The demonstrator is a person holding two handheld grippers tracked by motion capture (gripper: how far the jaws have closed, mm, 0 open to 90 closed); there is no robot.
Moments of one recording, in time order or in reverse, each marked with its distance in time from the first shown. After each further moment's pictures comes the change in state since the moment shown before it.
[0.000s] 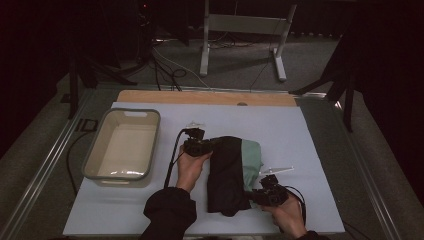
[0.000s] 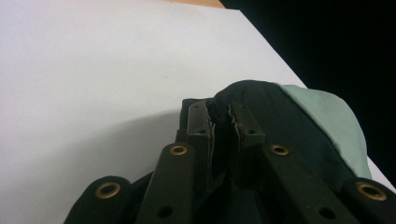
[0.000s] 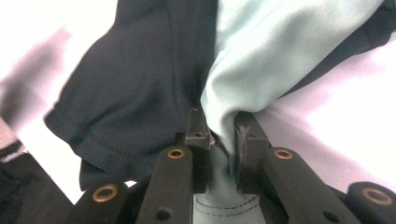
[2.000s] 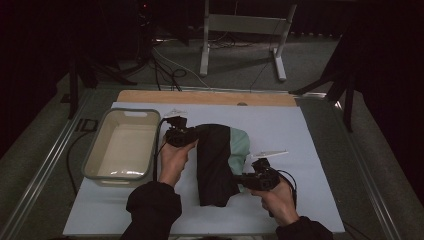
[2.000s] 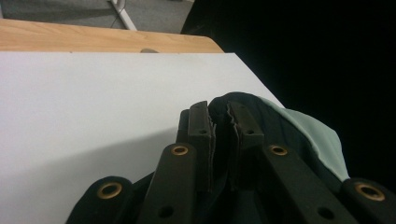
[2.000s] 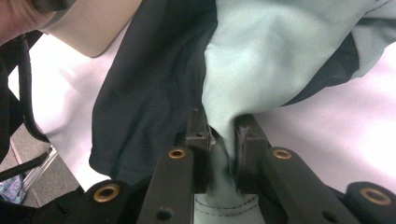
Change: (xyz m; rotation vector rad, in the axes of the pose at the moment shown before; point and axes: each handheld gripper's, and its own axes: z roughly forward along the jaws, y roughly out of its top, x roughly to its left) left arm 0.008 0.033 -0.059 -0.101 0.004 0.012; right arm 0.030 0.051 -0.012 -0.084 0.068 -0.044
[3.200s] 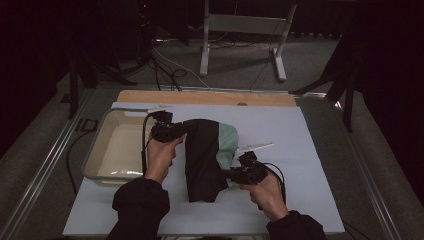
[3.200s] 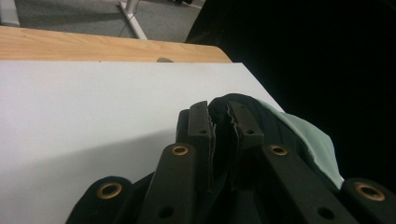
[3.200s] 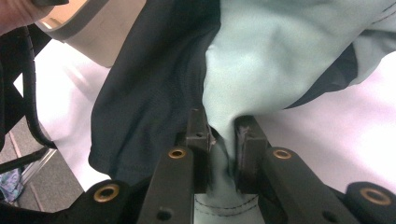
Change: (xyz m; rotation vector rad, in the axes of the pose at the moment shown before) left arm 0.020 0.013 -0.029 -0.017 0.011 -0.032; right arm 0.024 0.026 0.015 0.009 0.011 -0.058
